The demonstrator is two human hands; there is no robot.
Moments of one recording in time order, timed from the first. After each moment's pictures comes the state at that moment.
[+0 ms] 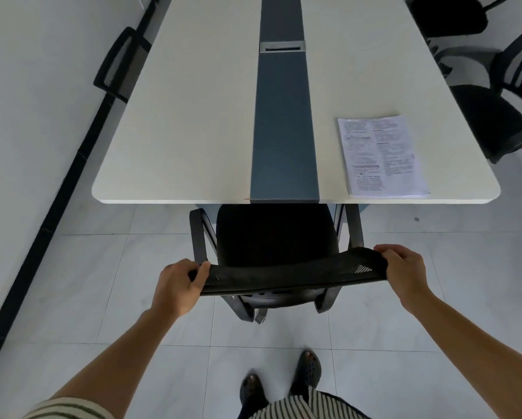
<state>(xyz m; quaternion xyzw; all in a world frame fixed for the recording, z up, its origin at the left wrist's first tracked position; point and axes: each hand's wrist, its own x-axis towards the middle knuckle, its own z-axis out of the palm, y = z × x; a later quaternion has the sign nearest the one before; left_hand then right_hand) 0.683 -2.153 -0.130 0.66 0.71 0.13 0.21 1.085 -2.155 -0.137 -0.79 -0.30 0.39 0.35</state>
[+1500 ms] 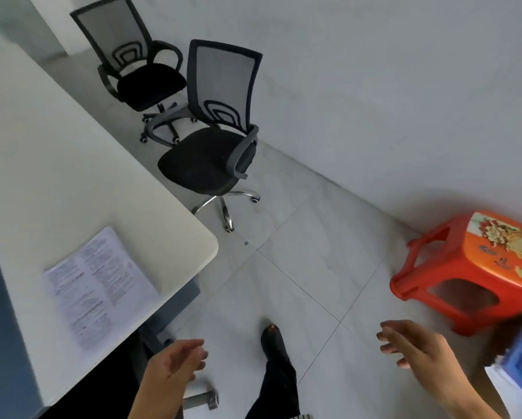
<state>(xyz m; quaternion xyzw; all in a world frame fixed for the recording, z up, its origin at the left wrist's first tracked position) 1.231 -2.132 -0.078 0.62 0.52 0.08 0.58 1.488 -2.408 -0.090 -0.83 -0.06 0.31 0.46</state>
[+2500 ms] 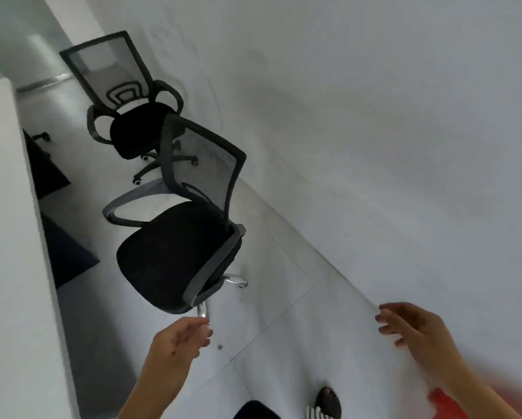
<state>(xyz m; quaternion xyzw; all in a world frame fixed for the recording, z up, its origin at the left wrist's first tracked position) 1.773 -1.870 -0.036 0.64 0.52 0.11 0.55 2.065 -2.108 -0.057 -0.81 -0.12 0.32 0.47</state>
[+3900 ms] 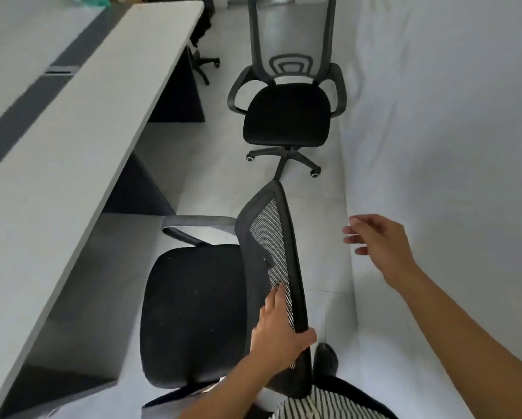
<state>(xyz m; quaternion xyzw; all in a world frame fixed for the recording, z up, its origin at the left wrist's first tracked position) 2.158 -1.450 -0.098 0.56 0.70 0.03 0.45 2.351 -1.341 -0.045 -0.66 -0.40 0.49 0.41</state>
